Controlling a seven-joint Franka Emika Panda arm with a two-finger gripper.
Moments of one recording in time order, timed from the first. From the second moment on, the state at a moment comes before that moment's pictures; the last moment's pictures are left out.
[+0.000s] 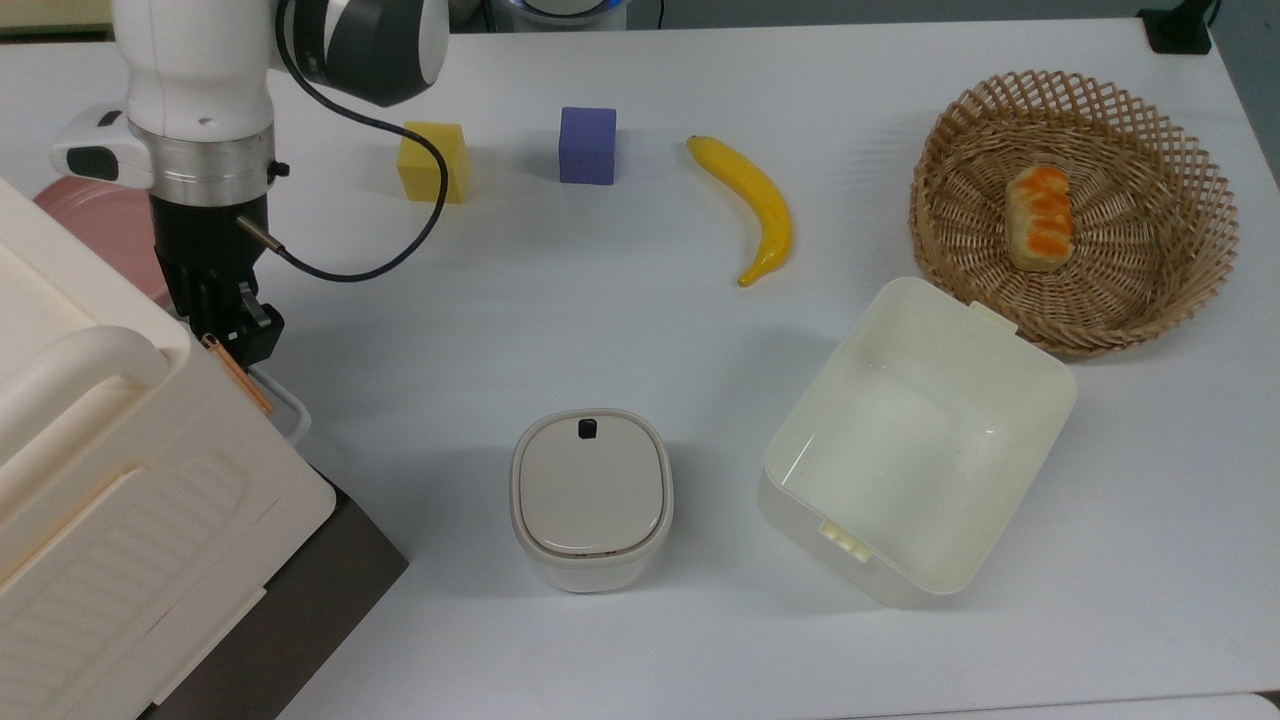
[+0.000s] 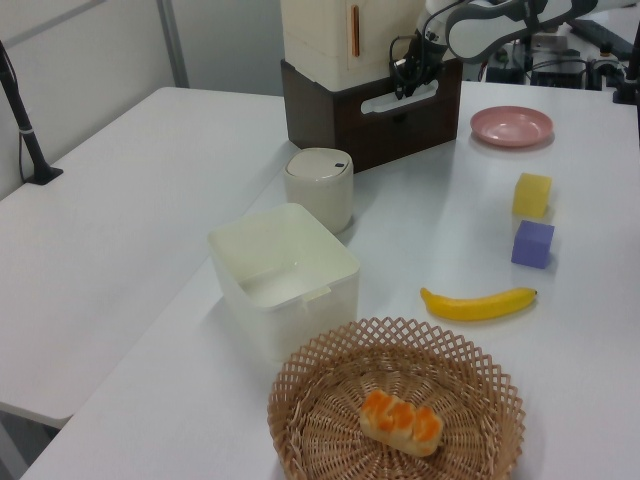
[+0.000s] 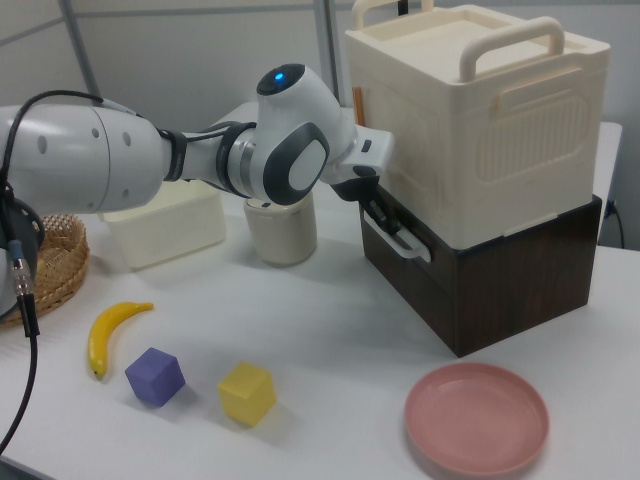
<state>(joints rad) -0.23 0.42 -0.03 -1.58 -0.11 2.51 0.56</state>
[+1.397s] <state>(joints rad) -0.08 0.13 -0.02 -1.54 -0.02 1.67 0.16</state>
